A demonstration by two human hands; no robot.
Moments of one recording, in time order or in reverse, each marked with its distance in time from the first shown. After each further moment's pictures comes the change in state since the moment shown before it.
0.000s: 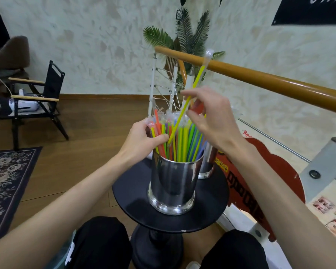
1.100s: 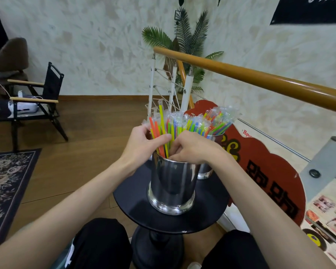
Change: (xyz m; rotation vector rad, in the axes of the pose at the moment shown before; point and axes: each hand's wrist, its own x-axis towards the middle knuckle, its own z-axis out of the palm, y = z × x) left_hand -0.008 0.002 0.010 -0.156 0.072 -0.074; right_hand -0.011 -0.028 0.027 0.002 -0.899 0.516
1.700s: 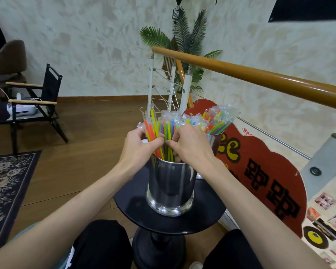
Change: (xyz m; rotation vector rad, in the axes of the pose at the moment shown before) left_hand -0.001 -0.011 0.001 0.072 0.111 0.013; right_hand 0.019 0.009 0.026 0.040 0.510 0.019
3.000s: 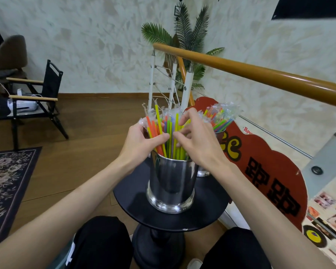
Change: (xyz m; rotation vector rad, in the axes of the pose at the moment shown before) left_hand 0.005 0.001 -0.003 -0.083 -0.094 0.037; right_hand -0.018 0.012 -0.014 0.299 0.095 -0.152
